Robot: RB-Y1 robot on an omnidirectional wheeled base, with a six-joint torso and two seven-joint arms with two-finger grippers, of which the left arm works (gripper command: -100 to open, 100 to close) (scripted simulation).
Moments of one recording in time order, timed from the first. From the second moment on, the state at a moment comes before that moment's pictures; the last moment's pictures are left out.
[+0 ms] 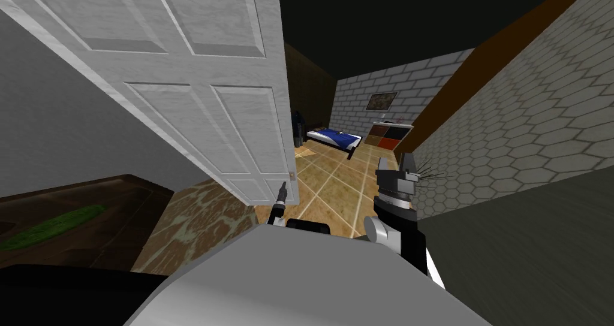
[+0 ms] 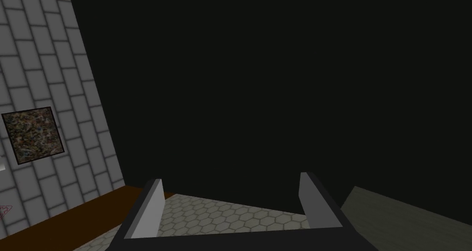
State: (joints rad) arm 0.12 0.03 -0.08 -0.93 0.20 -0.77 -0.17
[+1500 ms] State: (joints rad) arm 0.12 -0.02 -0.16 -0.94 0.23 -0.76 -0.23
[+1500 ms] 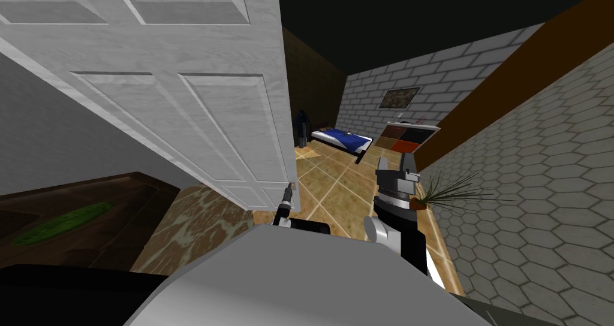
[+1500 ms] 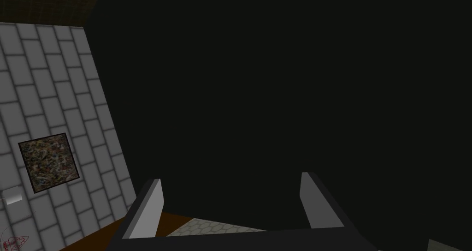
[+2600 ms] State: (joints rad) arm 0.13 0.02 -0.11 -0.95 0.26 -0.75 -0.24
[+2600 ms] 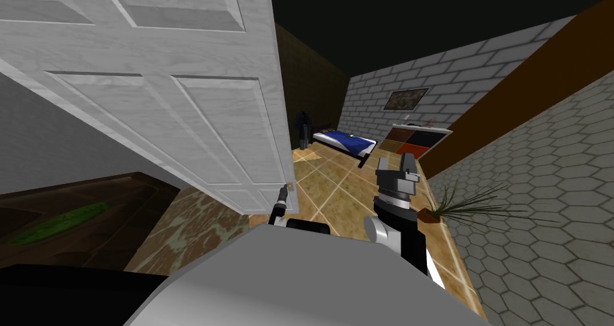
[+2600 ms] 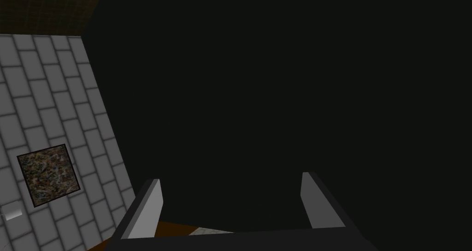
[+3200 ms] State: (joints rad) arm 0.16 0.00 -0.13 -0.97 0.27 -0.77 -0.26
